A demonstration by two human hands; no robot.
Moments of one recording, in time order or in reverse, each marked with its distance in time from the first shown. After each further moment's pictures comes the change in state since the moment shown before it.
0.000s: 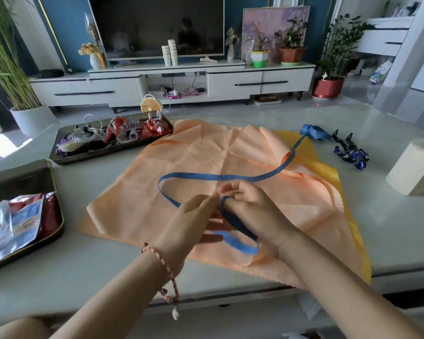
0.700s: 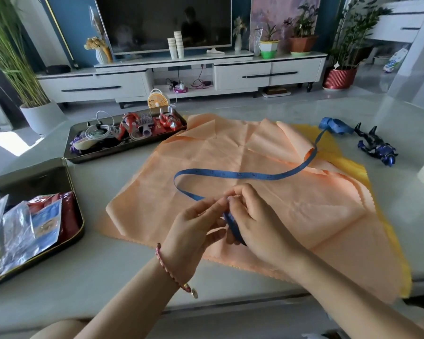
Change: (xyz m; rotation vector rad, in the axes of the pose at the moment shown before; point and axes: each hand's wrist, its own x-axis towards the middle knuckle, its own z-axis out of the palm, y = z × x) left_hand 0.011 -0.029 -0.040 -0.312 -0.073 0.006; right_hand -0.001 0.021 0.035 -0.282 -0.030 -0.119
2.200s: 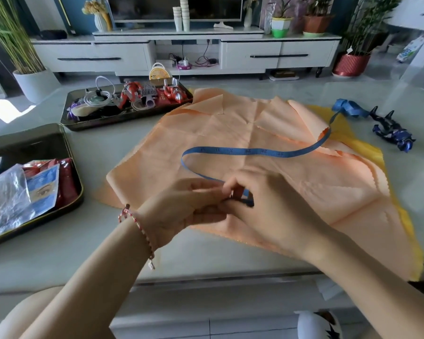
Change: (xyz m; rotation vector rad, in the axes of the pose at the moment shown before) left_hand -0.002 0.018 -0.032 0.177 -0.150 -0.170; right_hand -0.004 -0.012 0.000 -0.656 0.003 -0.323
